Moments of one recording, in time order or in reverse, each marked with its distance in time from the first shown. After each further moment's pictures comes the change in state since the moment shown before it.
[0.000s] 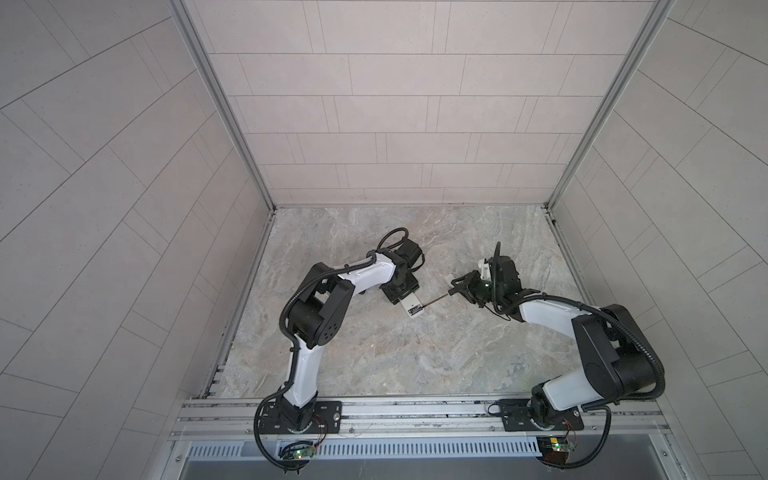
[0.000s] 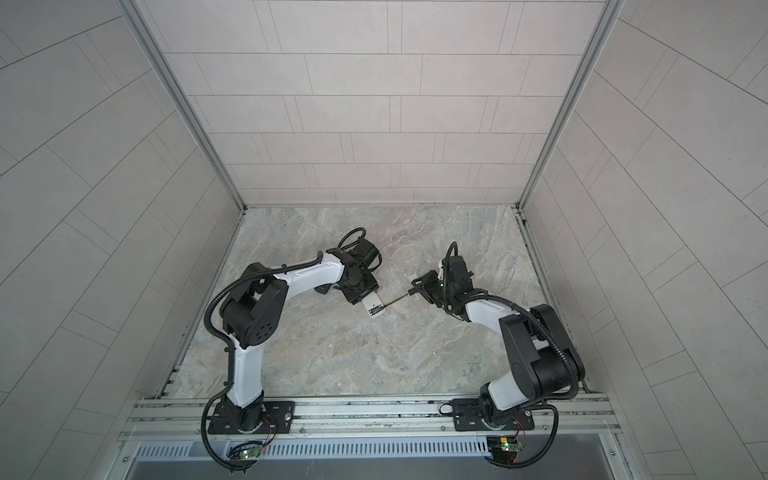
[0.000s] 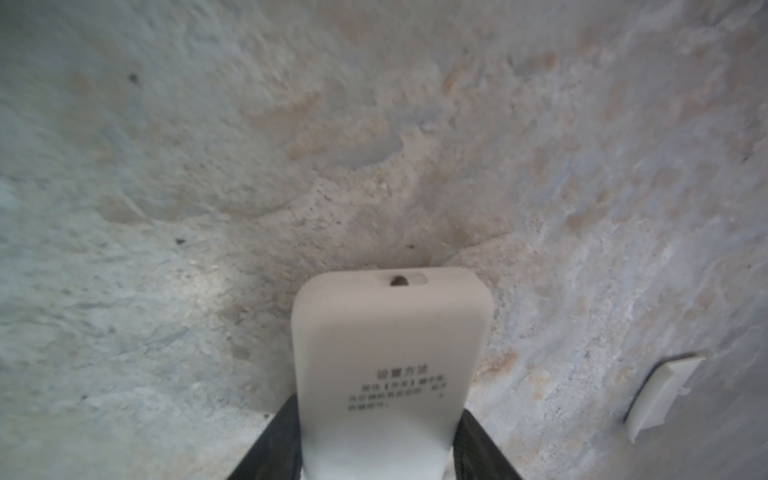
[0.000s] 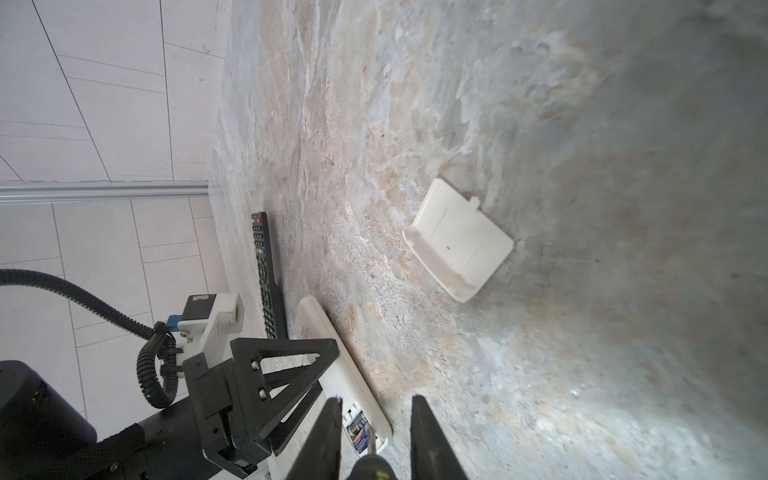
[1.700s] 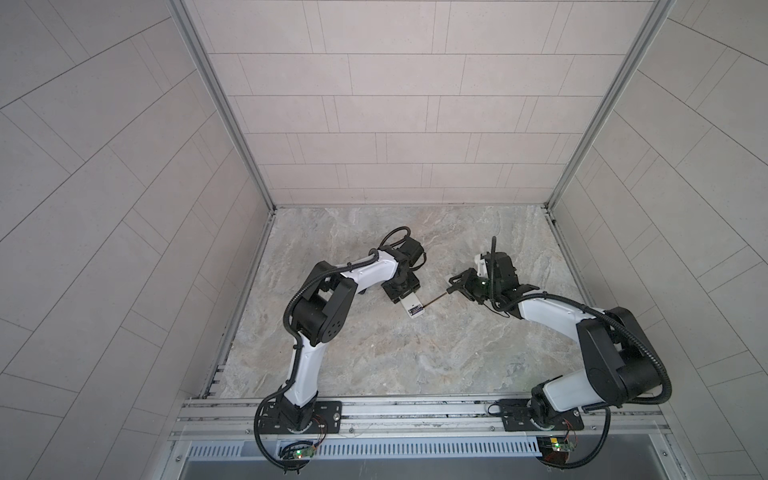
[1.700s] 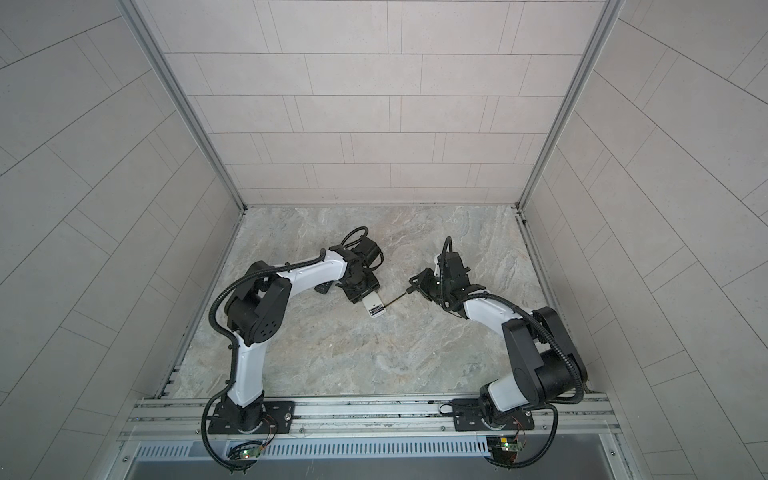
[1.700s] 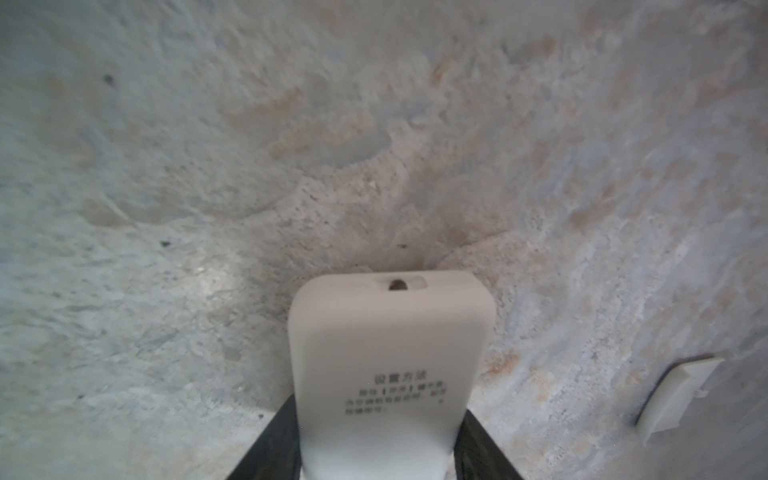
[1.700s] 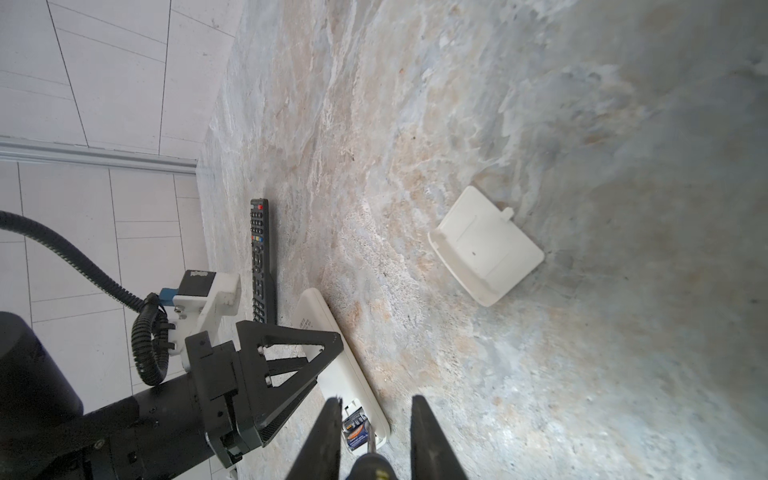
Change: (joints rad) left arm 0.000 0.034 0.056 -0.056 0.006 0.022; right arm 0.036 -0.029 0.060 -0.109 0.051 -0.110
